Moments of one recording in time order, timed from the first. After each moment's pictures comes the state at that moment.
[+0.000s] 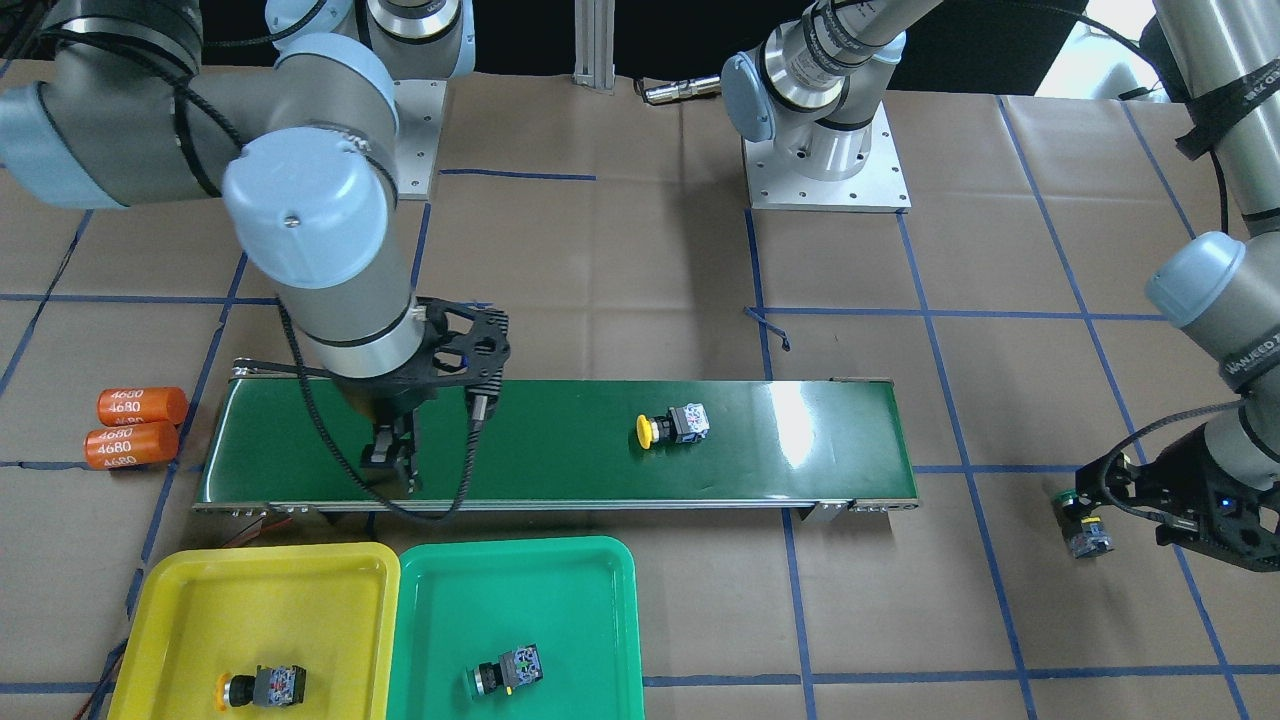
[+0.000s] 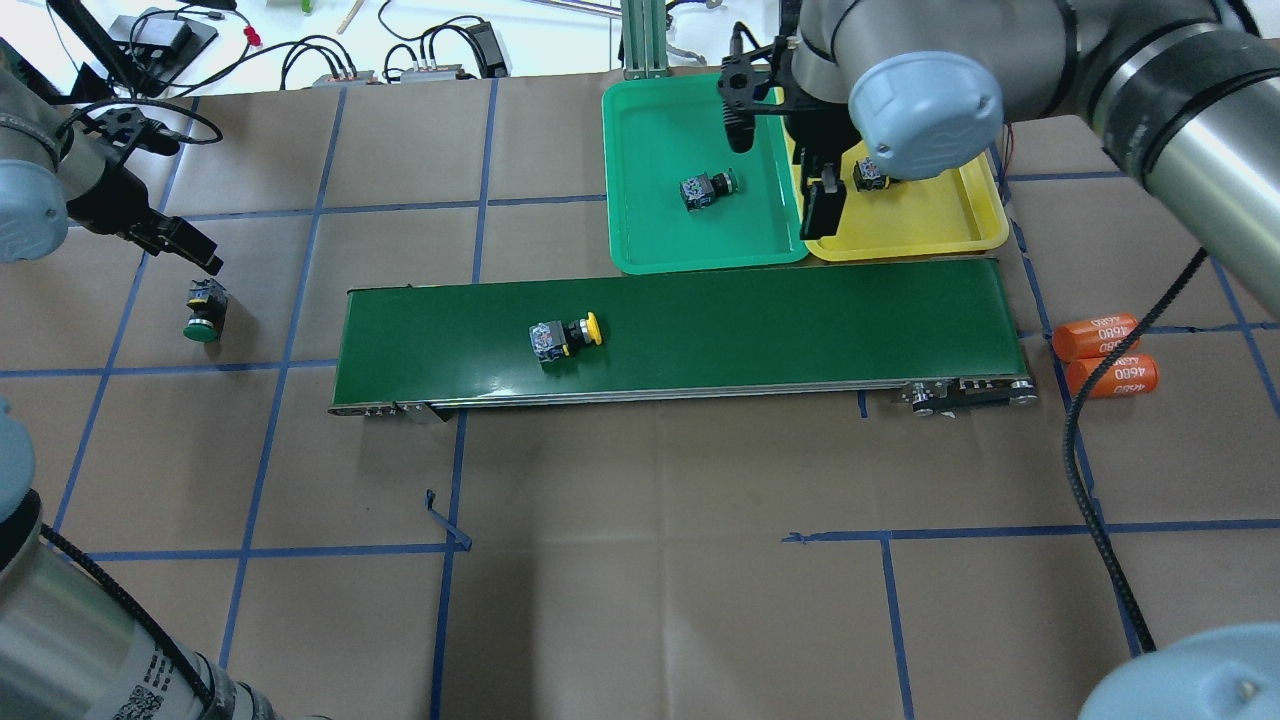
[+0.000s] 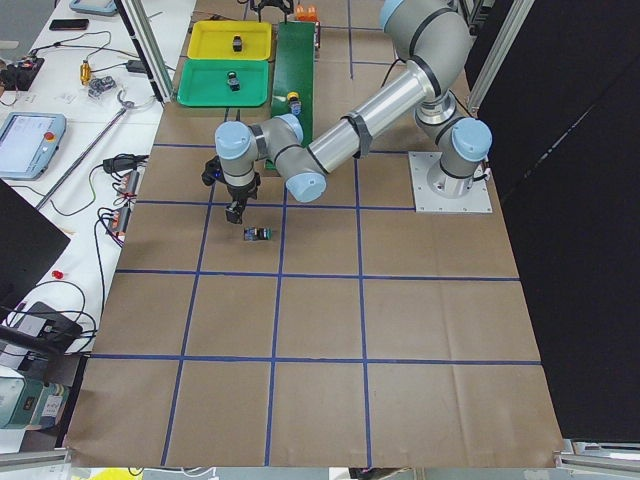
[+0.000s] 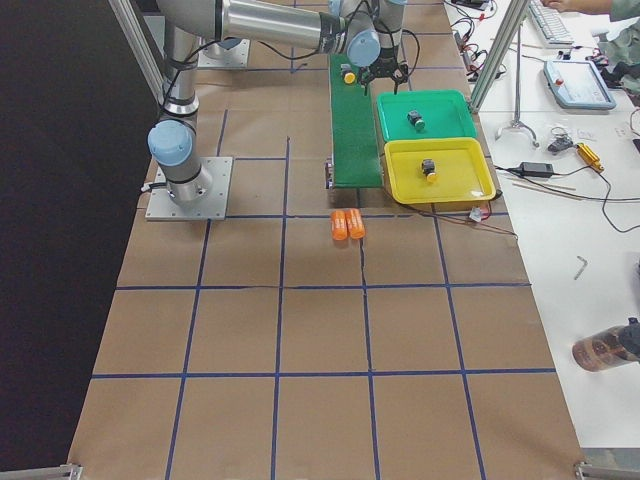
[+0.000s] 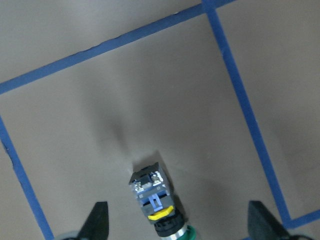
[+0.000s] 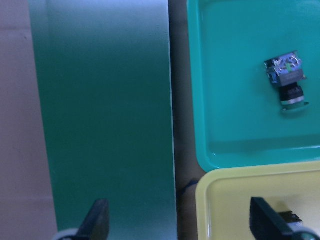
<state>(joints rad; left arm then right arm) -1.05 -2.11 -1.53 -1.04 1.52 0.87 1.76 -1.23 1.48 -1.85 -1.59 -1.36</state>
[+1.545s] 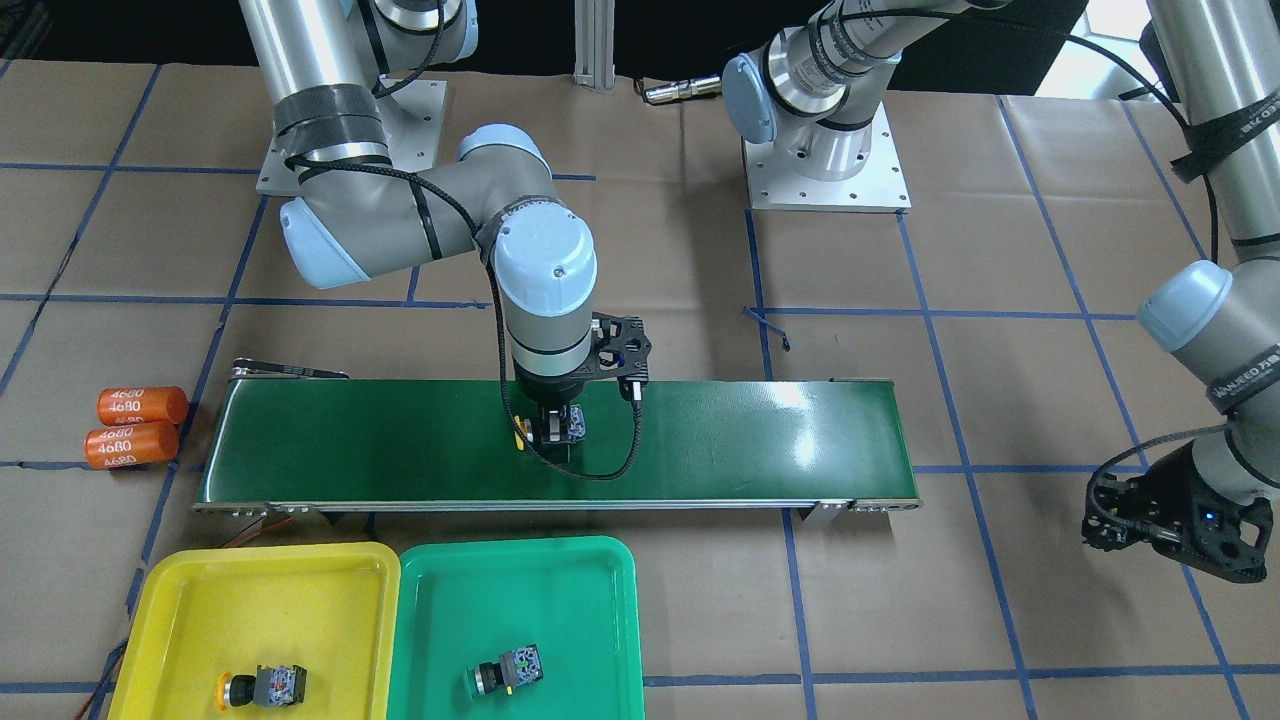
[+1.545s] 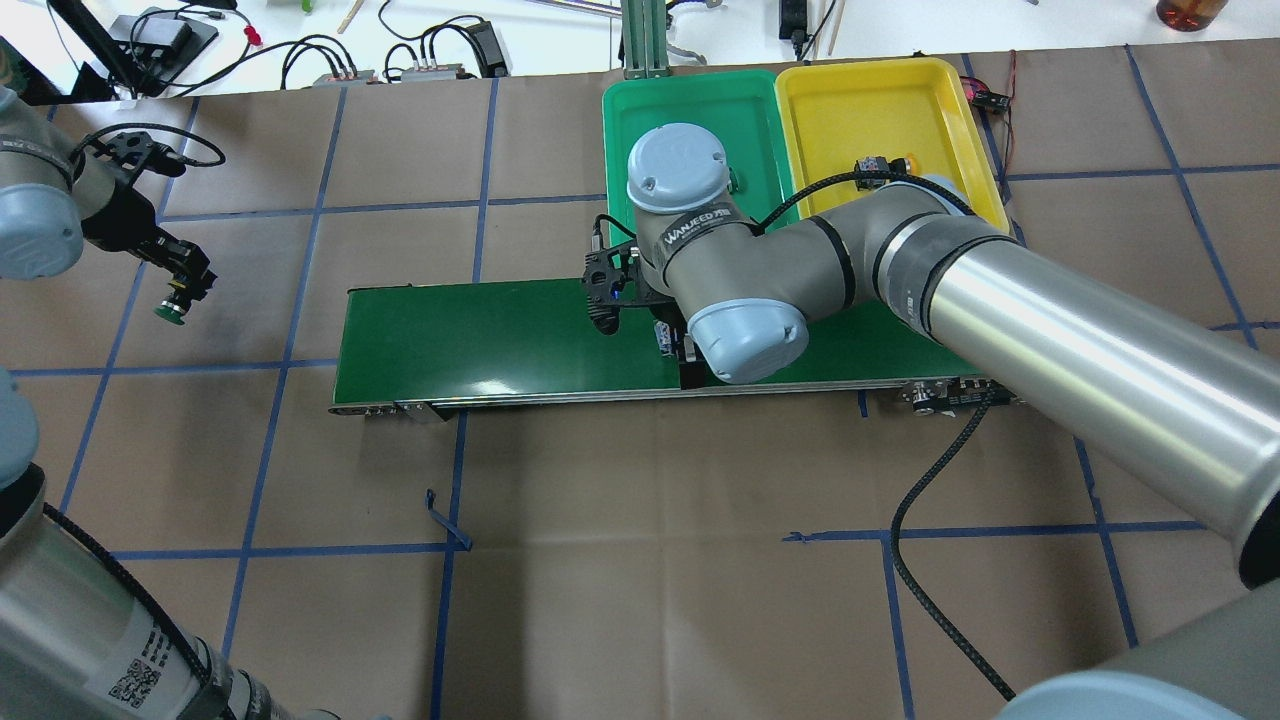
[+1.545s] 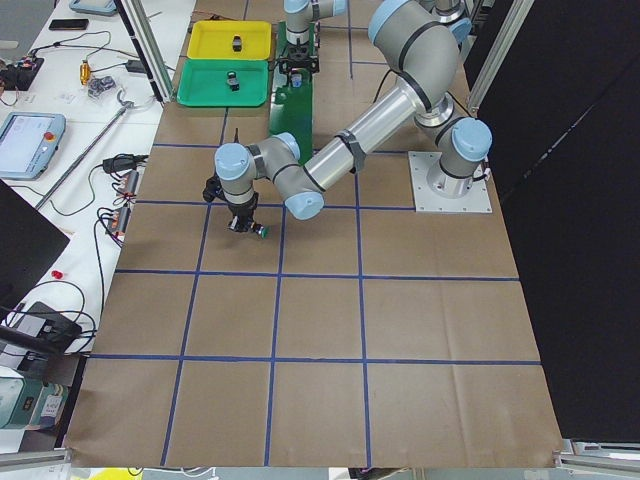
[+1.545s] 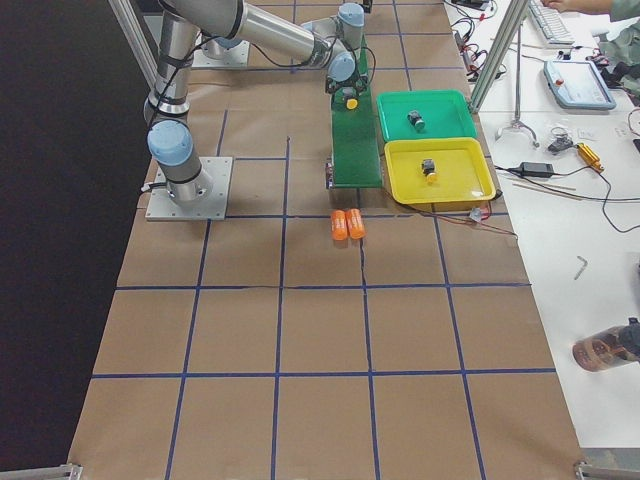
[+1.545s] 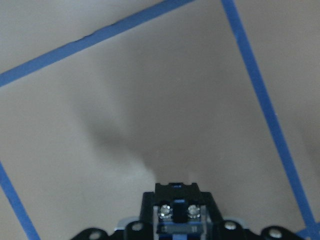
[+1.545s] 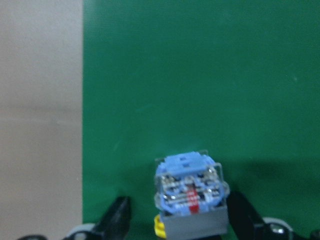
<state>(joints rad) -1.06 -2.10 -1.54 -1.05 1.51 0.99 1.91 -1.13 1.72 -2.17 -1.60 -1.28</state>
